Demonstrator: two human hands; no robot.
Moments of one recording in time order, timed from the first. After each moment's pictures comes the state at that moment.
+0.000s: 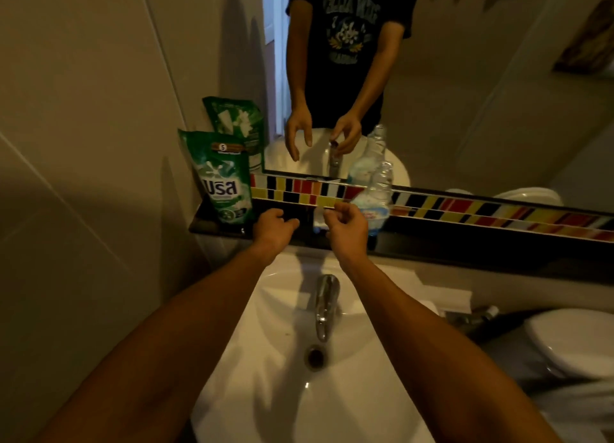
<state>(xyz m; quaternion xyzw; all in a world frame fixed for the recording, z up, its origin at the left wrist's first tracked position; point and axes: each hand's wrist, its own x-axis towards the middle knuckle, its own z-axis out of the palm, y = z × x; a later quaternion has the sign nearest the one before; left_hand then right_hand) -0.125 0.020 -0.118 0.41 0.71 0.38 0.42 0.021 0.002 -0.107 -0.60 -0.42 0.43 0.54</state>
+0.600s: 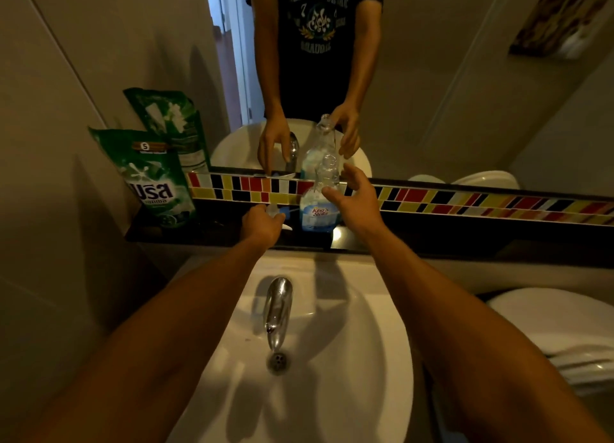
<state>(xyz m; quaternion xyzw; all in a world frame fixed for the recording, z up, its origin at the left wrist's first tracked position) -0.039 0.064 -0.143 0.47 0.73 0.33 0.37 0.154 0.043 -0.070 -0.57 -0.51 0.42 0.49</state>
